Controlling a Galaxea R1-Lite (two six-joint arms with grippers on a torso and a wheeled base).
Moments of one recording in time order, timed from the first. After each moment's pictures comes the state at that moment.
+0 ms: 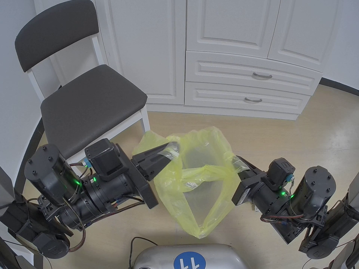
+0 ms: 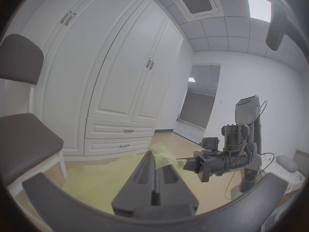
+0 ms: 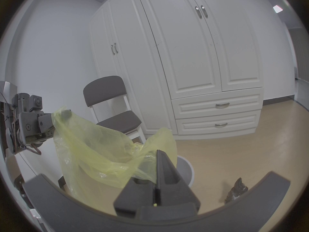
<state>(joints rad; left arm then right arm) -0.70 1.73 -0.39 -1.54 -0.26 -0.07 0.86 1.83 -0.35 -1.55 -0.47 0.12</state>
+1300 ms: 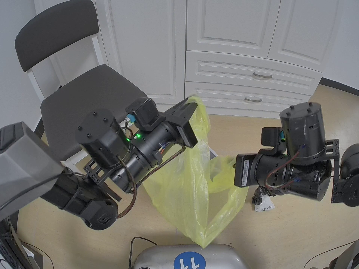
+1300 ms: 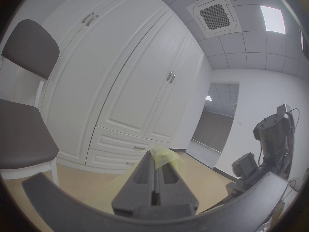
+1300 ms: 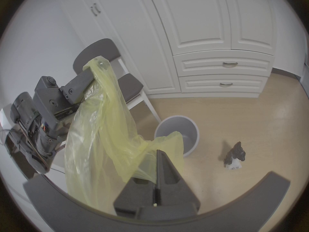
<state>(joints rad) -0.72 1.97 -0.83 -1.50 -0.06 -0.19 0.82 1.60 -0.92 -0.23 -0.30 0.44</state>
